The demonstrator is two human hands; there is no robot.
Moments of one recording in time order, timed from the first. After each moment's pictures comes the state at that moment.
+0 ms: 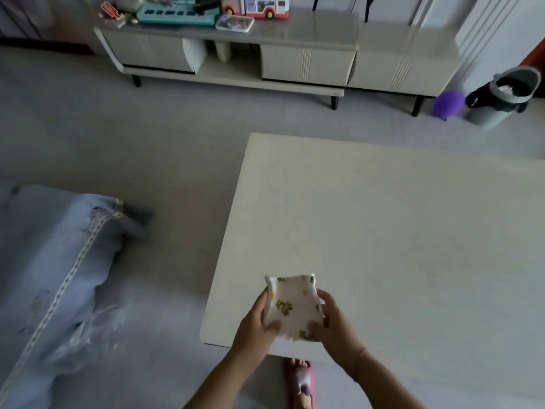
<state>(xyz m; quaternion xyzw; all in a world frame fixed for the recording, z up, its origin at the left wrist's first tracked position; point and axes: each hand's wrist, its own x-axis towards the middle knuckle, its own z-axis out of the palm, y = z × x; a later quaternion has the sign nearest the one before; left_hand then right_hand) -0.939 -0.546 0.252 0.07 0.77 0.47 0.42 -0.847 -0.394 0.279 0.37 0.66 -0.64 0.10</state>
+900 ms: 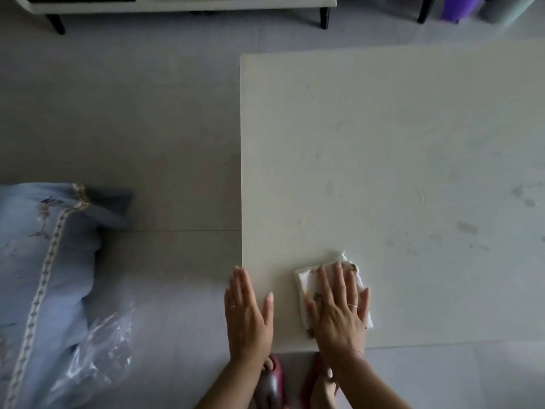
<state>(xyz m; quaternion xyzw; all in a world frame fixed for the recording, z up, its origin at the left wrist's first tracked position) -1.029 -0.642 0.076 0.23 0.93 0.22 0.20 -0.923 -0.525 0.079 0.44 0.86 -0.18 0.16</state>
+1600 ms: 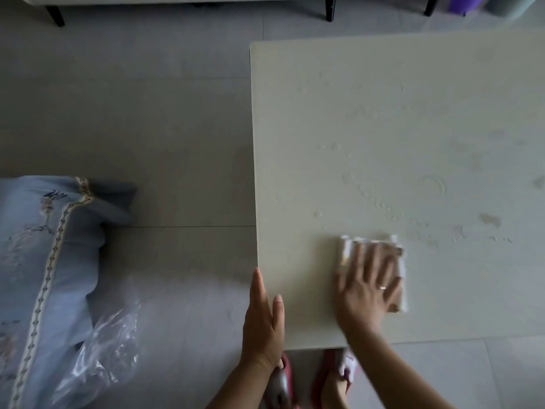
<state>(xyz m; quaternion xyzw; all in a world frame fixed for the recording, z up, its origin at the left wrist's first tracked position) -1.032 -0.664 0.062 0.20 0.86 0.38 0.27 -0.949 -0.510 0.062 0.55 0.82 -0.16 0.09</state>
